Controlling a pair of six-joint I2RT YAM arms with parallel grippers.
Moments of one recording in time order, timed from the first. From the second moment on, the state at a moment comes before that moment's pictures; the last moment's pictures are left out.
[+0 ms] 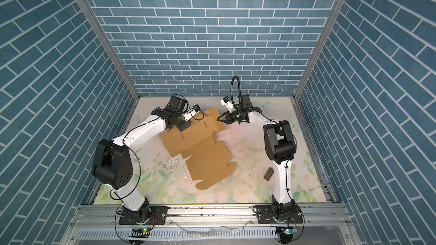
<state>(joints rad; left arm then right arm) -0.39 1.73 1.40 -0.61 -0.10 0.61 0.37 2.11 1.59 -0.32 -0.94 -0.04</state>
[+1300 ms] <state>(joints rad) -0.39 1.84 1.49 -0.68 -0.01 0.58 0.31 2.02 1.54 -0.43 -0.78 0.08</state>
